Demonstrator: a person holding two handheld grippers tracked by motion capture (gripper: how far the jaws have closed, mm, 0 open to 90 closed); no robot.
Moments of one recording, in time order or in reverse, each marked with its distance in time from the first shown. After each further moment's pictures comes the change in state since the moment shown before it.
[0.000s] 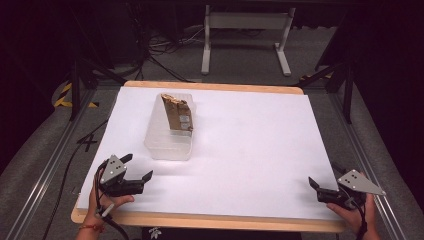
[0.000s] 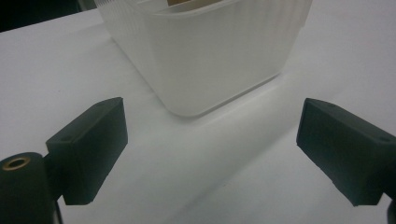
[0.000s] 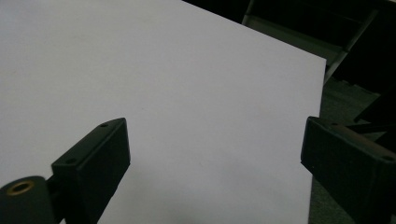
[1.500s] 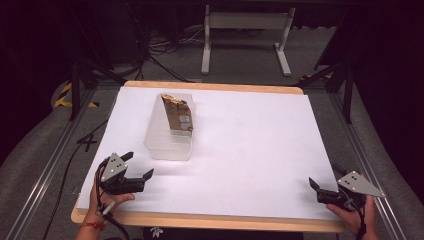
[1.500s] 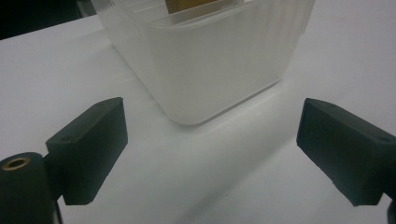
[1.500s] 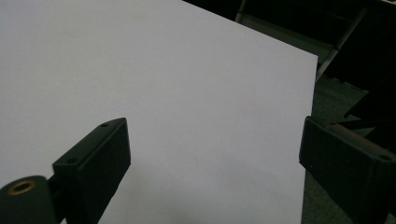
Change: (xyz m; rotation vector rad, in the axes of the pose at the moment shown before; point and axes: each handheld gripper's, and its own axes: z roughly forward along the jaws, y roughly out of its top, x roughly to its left) left arm 0.002 0.004 0.003 -0.008 -0.007 0.009; right arm 0.002 -0.003 -0.002 0.010 -0.029 0.002
